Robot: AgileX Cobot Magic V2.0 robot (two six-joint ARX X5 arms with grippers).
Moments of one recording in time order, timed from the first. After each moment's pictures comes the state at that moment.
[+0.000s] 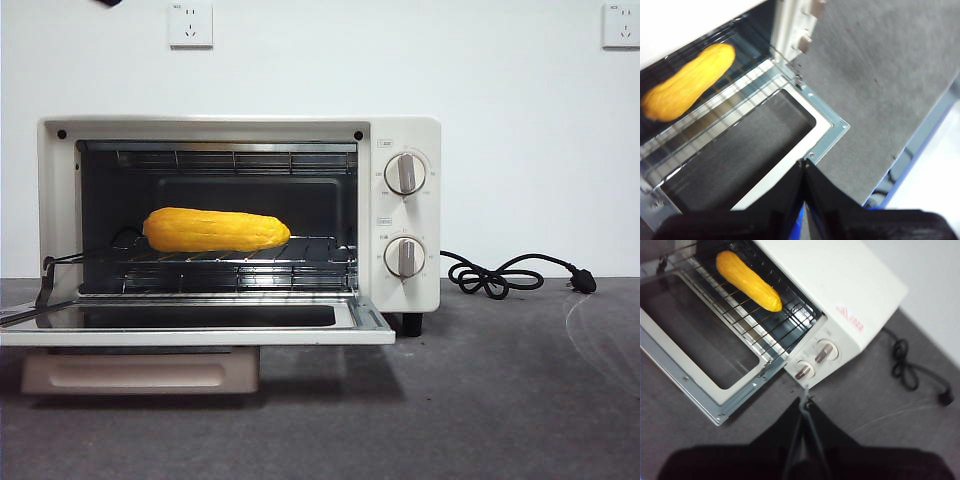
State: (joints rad) left arm -0.35 1.09 1.20 -0.97 0.43 0.13; right arm 1.20 1.10 1.31 -1.00 0.67 0.02
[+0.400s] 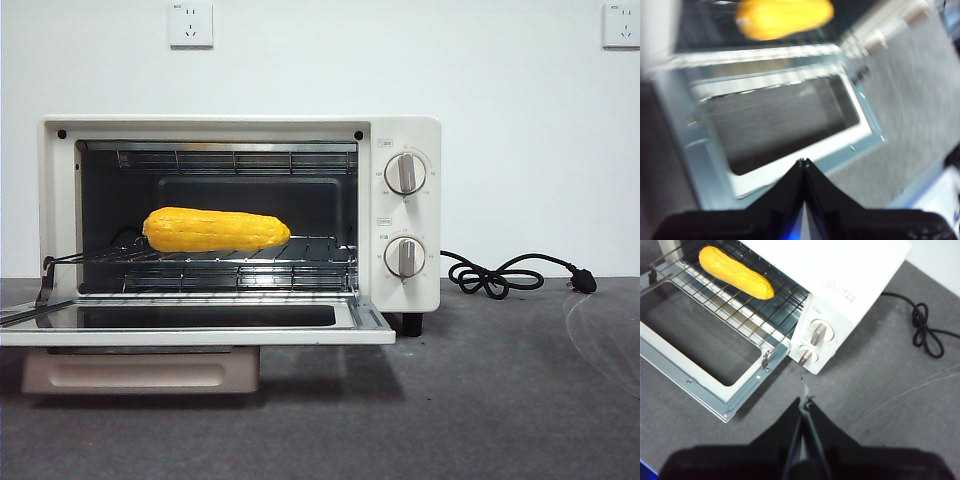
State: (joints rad) left arm 0.20 1.01 0.78 -0.79 0.80 0.10; right arm 0.96 1.07 1.31 -1.00 0.44 0.03
